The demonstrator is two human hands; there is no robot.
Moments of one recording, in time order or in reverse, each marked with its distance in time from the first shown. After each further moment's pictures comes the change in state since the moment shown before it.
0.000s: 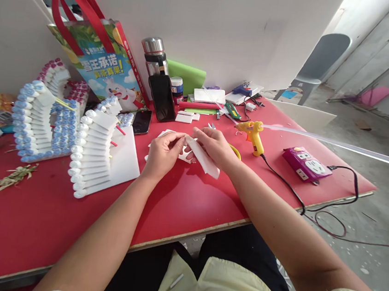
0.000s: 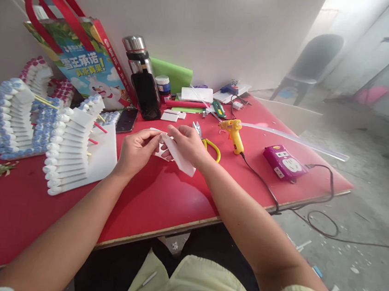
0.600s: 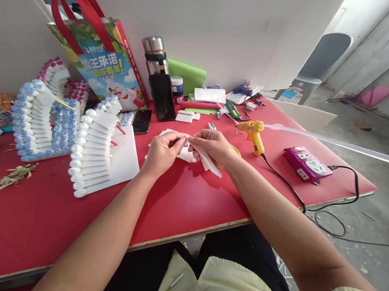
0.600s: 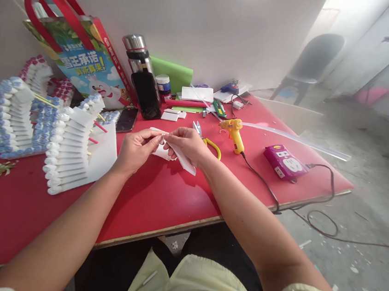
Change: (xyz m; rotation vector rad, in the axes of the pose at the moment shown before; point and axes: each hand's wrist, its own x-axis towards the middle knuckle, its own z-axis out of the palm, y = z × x) left_hand 0.003 -0.001 -0.004 -0.069 -0.055 -0.048; right_hand 0.004 0.002 -0.006 0.107 -0.053 0.014
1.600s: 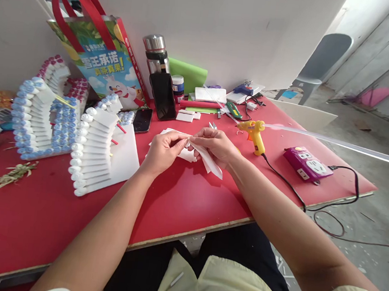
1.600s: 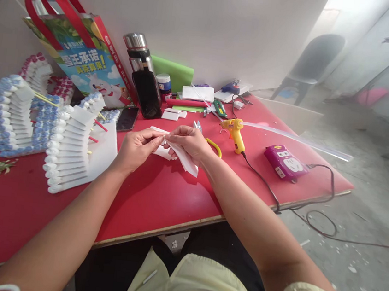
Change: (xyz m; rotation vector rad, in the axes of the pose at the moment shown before) left_hand 0.000 0.007 -0.005 -0.012 -0.106 0.027; right_hand 0.002 0.002 -0.006 0.045 -0.051 -0.022
